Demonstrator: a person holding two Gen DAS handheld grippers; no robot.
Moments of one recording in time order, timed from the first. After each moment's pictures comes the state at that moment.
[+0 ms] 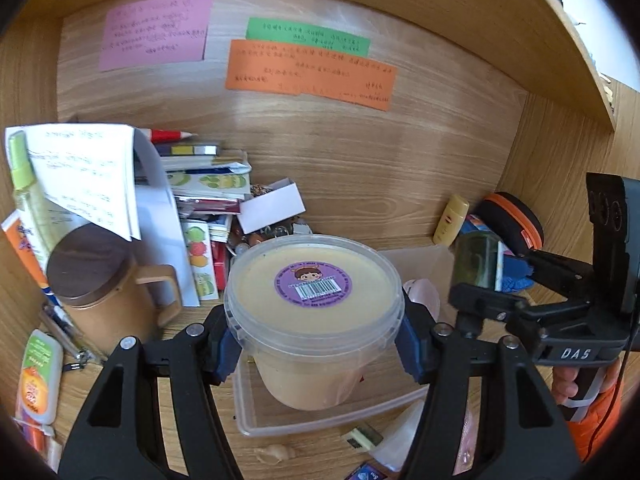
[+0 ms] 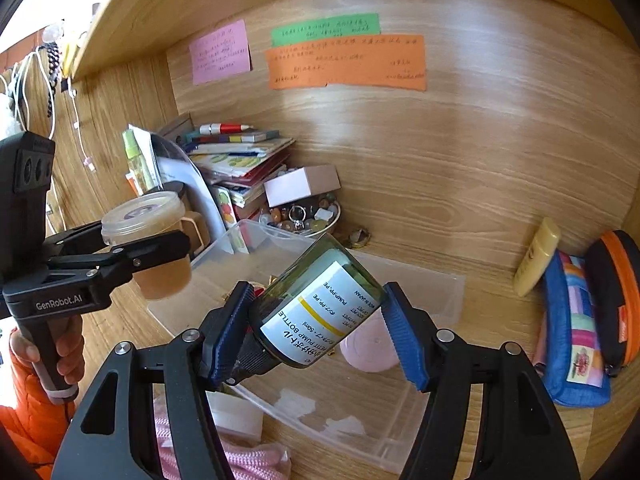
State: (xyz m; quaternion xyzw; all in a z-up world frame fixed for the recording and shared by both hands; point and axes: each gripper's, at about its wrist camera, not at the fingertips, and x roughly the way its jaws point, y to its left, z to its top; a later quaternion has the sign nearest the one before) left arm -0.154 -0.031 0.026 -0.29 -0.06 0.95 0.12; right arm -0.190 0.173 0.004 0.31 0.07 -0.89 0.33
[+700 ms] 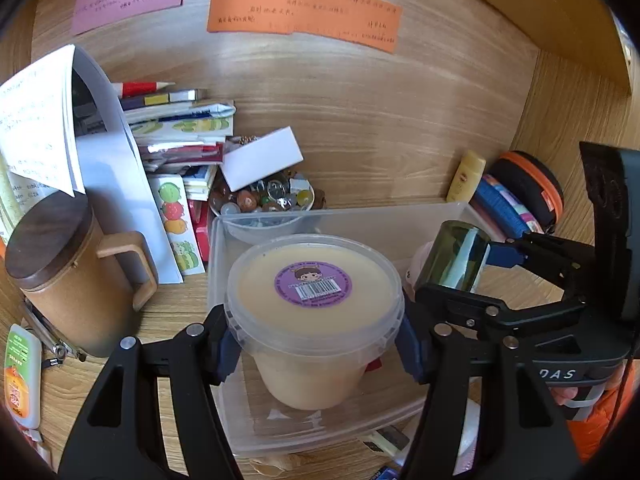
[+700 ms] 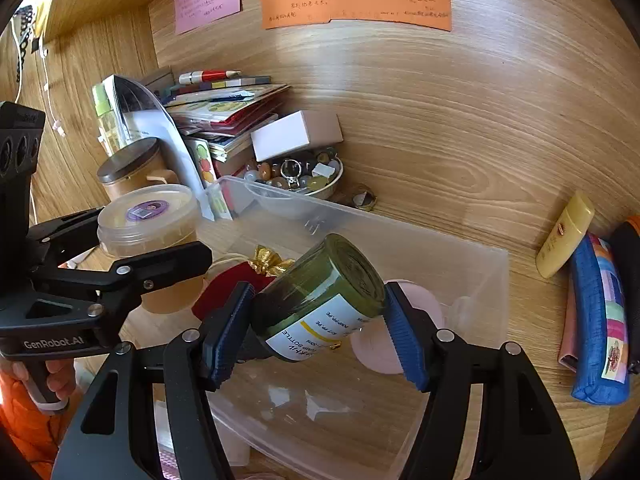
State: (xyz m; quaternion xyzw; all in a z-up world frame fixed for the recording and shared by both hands) left arm -0.178 -0.019 -0.013 -0.34 -0.03 0.93 0.12; right arm -0.208 0.147 -0.037 0.35 0.10 -0.88 0.32
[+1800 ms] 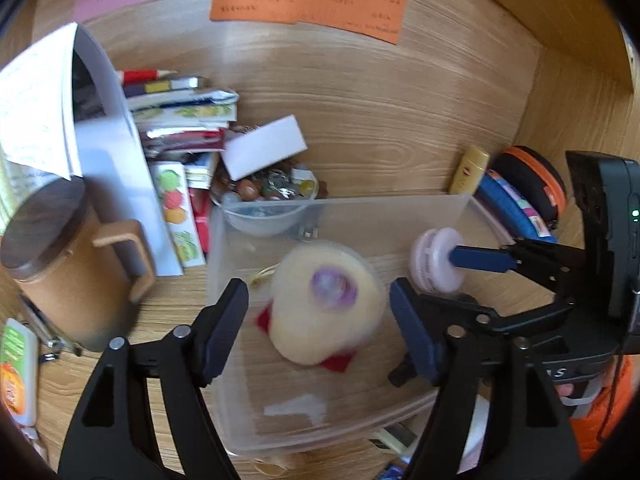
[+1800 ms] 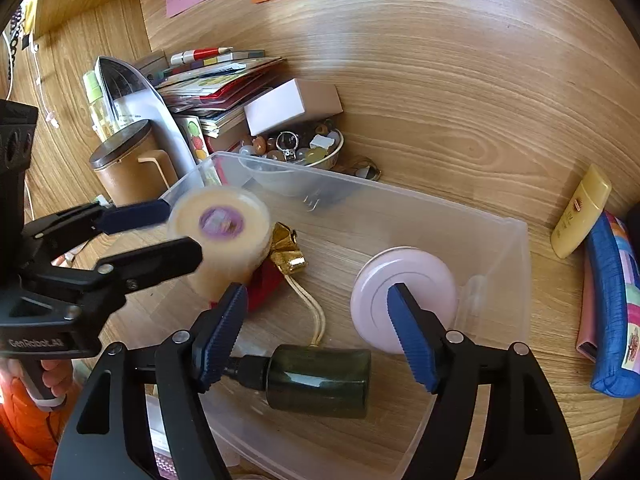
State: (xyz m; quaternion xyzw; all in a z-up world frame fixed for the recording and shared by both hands) left arm -0.177 -0.025 -0.024 -0.34 -0.03 0.93 0.11; right arm -0.217 0.144 -0.053 0.38 0.09 -0.86 0.32
